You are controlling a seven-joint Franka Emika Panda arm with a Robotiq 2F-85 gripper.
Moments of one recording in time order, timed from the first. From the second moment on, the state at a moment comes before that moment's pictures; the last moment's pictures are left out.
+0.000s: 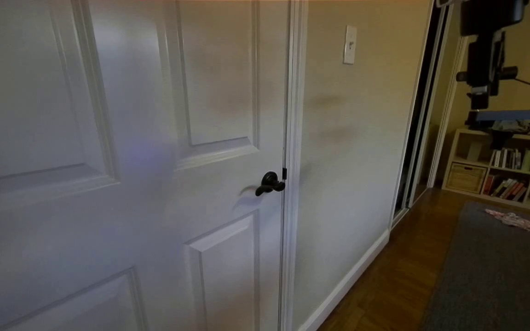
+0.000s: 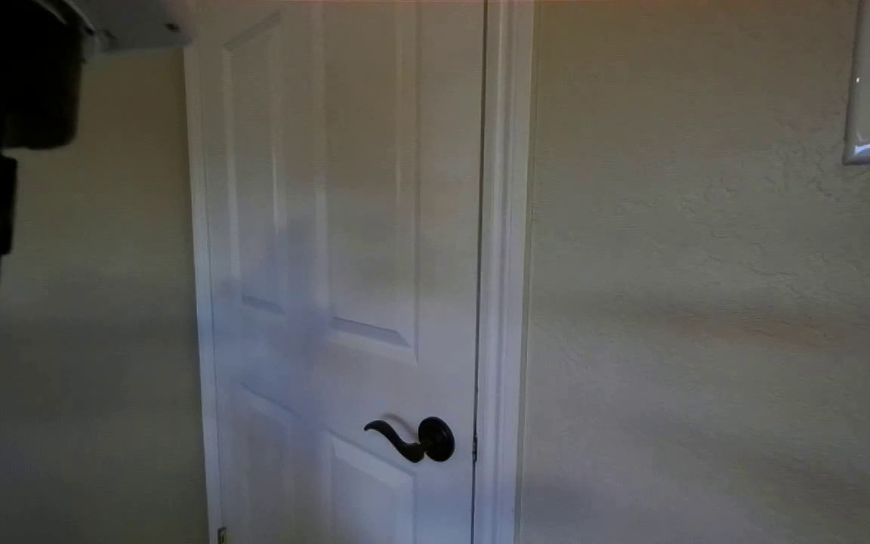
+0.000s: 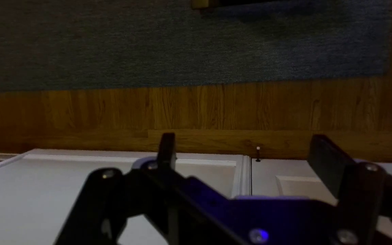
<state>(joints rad) -0.06 -0.31 0.02 -2.24 -0.20 1.80 0.12</state>
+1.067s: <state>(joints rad) -0.03 -0.10 0.05 -2.10 -0.03 1.91 0.34</state>
